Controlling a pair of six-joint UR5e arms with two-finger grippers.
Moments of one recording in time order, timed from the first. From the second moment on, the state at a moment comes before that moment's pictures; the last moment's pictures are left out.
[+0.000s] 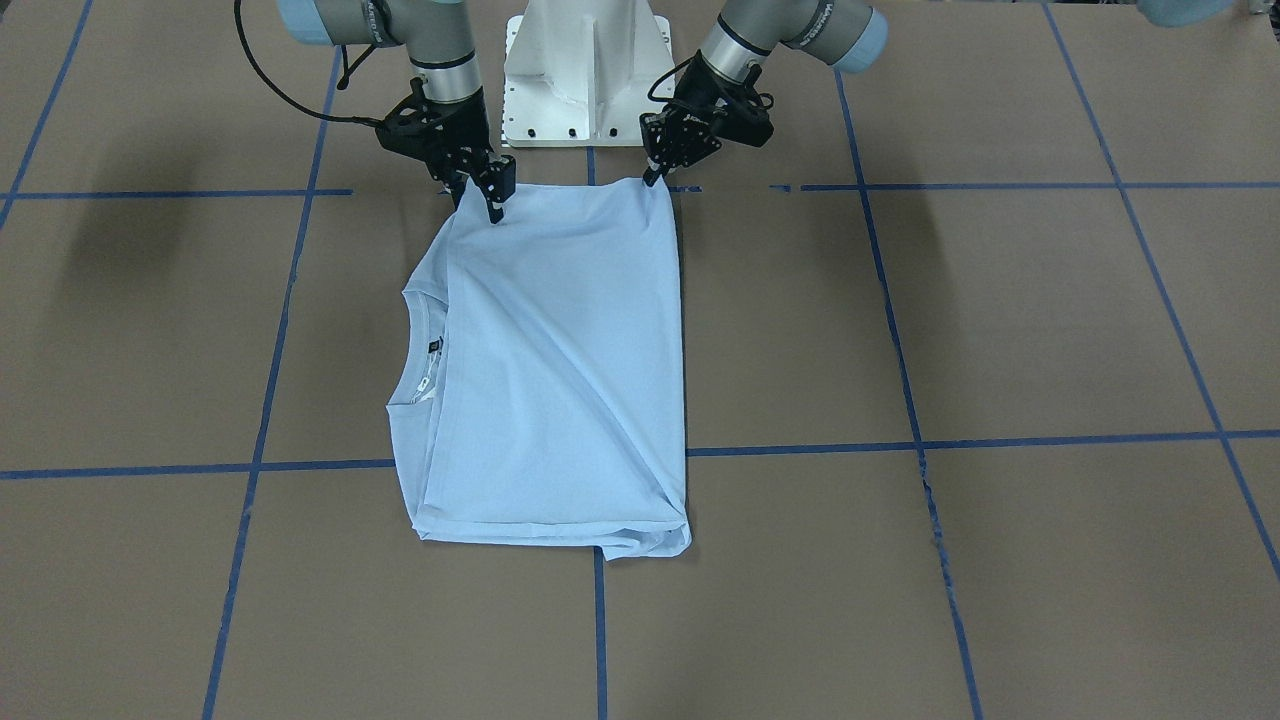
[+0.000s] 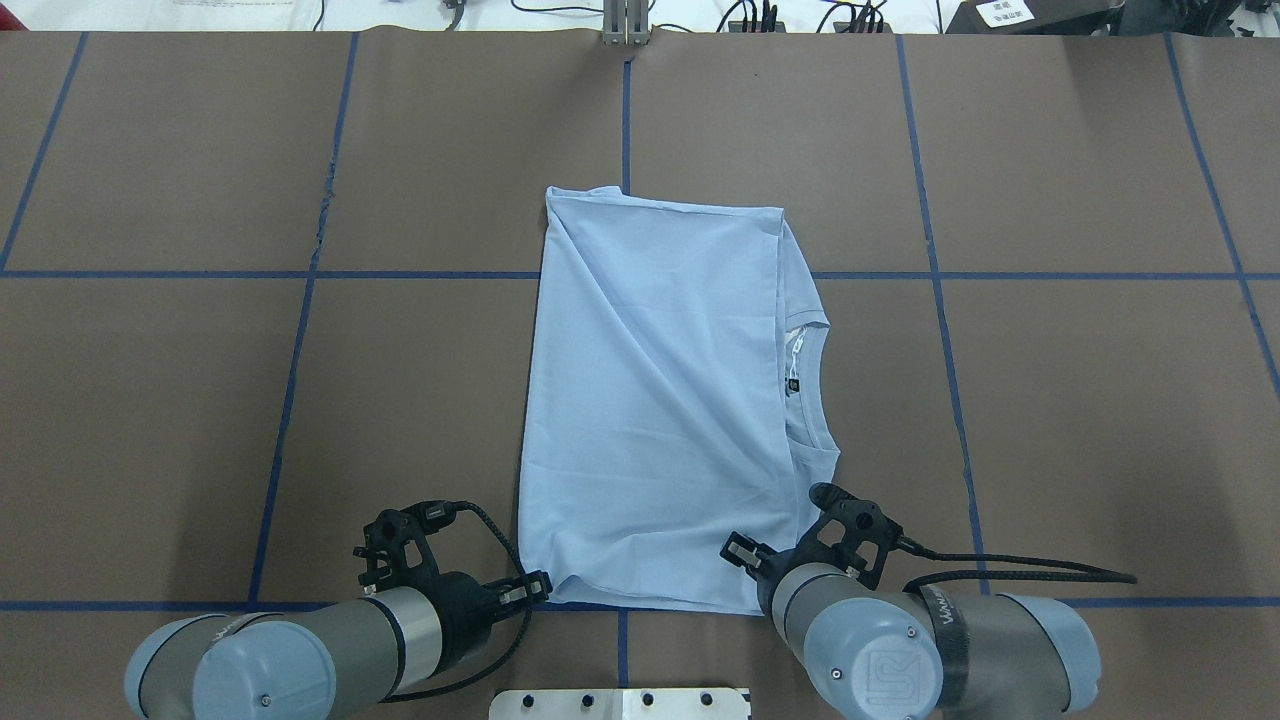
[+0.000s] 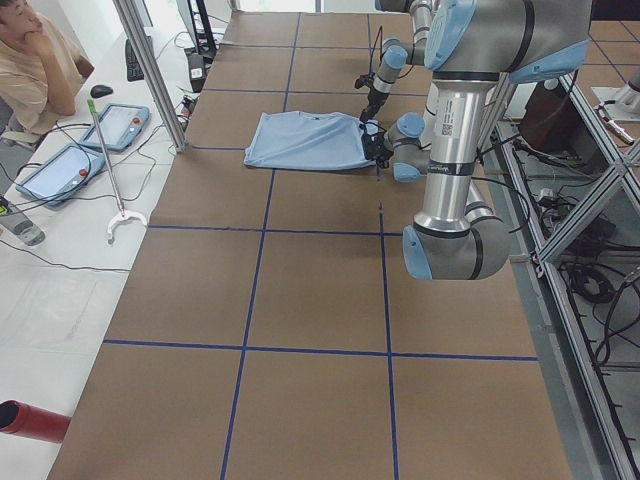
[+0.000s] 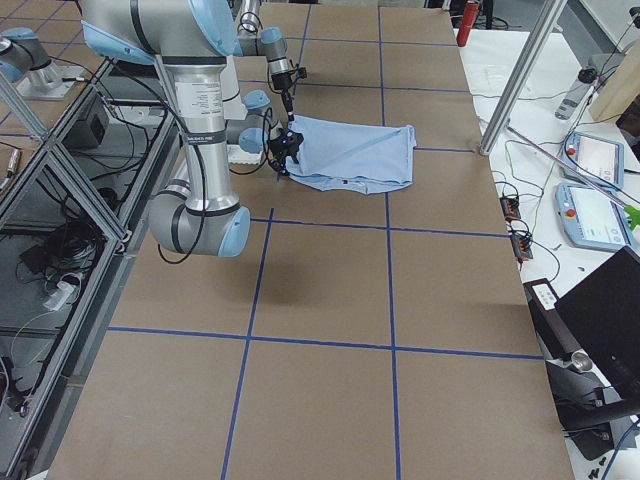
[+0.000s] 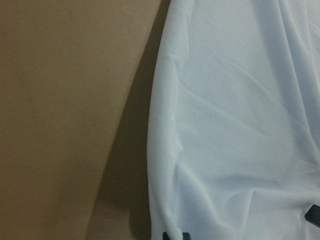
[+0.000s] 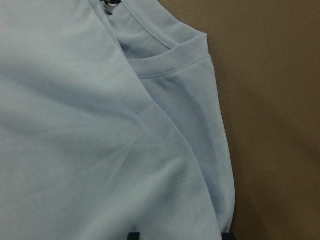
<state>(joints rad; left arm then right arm) -0.08 -1.82 -1.90 -2.30 -1.37 -1.77 0.09 -1.30 1.97 -1.41 1.33 2.07</state>
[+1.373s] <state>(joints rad) -0.09 -1.71 -2.25 -2.10 -1.51 -1.77 0.17 -1.31 2.21 -1.50 1.45 2.06</state>
